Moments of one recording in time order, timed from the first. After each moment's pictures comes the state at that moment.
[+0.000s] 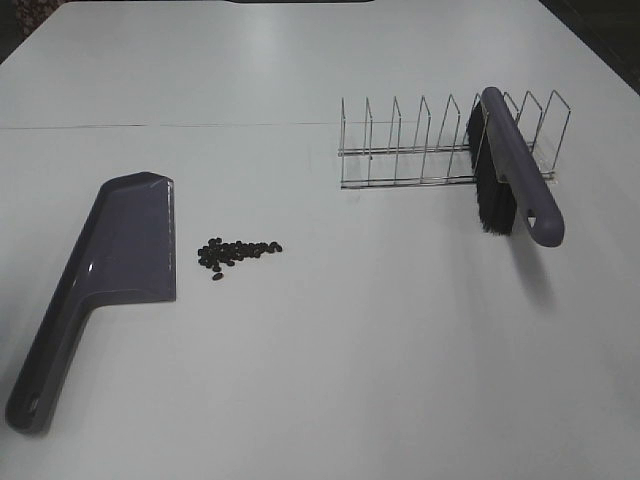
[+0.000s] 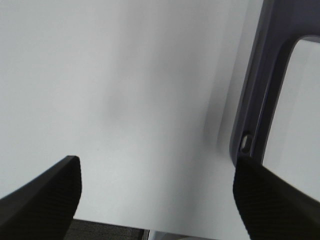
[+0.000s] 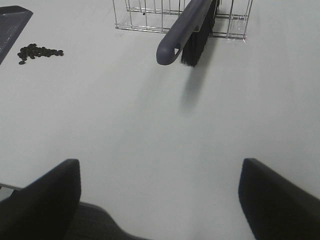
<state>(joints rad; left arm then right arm) 0.11 1.33 -0.78 -0.09 0.91 -0.04 0.15 0.00 -0.45 0.06 1.11 -0.02</state>
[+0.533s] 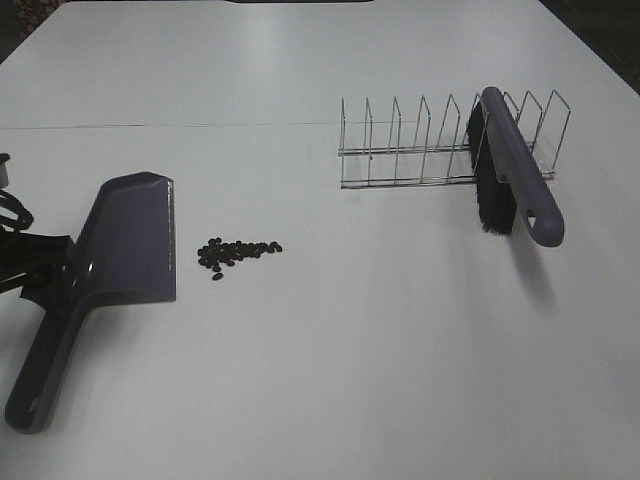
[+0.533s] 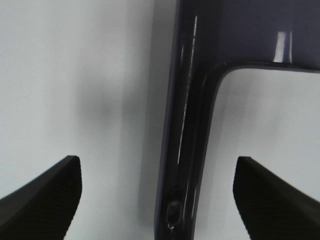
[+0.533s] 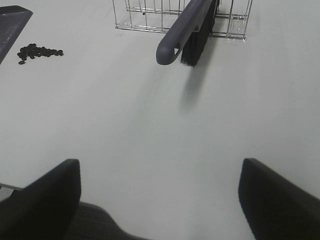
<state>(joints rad) -0.14 1.74 -0.87 -0.12 0.69 -0.21 0.15 0.00 -0.45 0.06 1.11 -0.02</state>
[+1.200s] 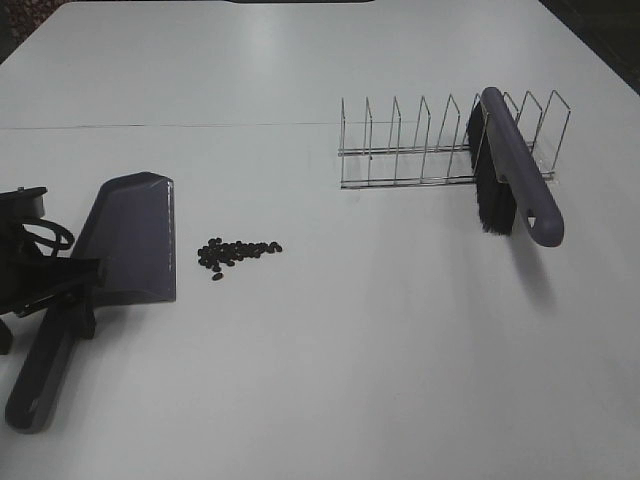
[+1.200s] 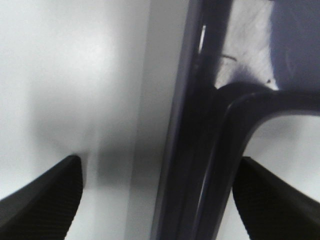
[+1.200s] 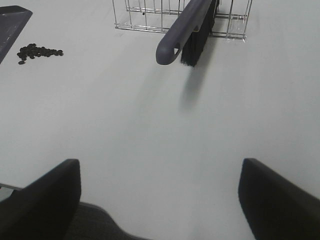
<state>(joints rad) -0.15 1.93 -0.93 -0.17 0.64 -0.18 0.15 0.00 -0.45 0.06 1.11 -0.02</state>
